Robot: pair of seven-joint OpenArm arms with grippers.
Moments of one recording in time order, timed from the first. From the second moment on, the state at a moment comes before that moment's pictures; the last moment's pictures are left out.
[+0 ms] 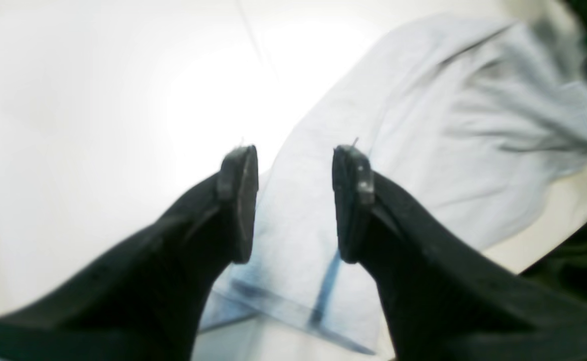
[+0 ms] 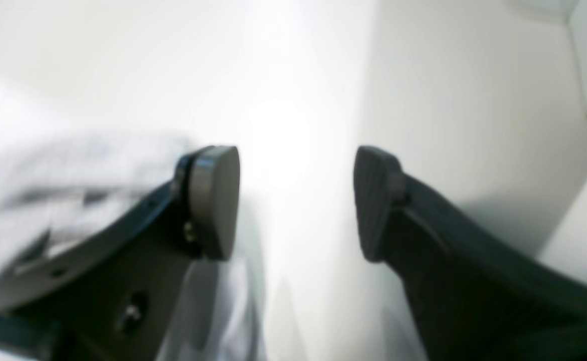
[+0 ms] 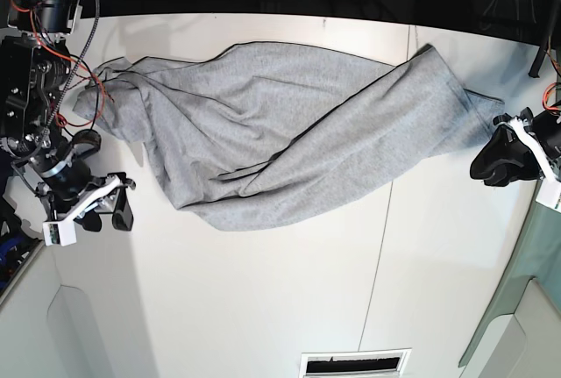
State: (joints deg) left arm 11.7 -34.3 -21.4 89.6 -52.0 -39.1 45.2; right arm 9.0 12.0 12.2 75.1 17.2 23.3 -28.6
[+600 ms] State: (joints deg) left arm 8.1 -29.4 -10.2 71.1 -39.9 -39.0 41.7; right arm 18.8 4.6 12.4 42.9 16.0 28.6 -19.3
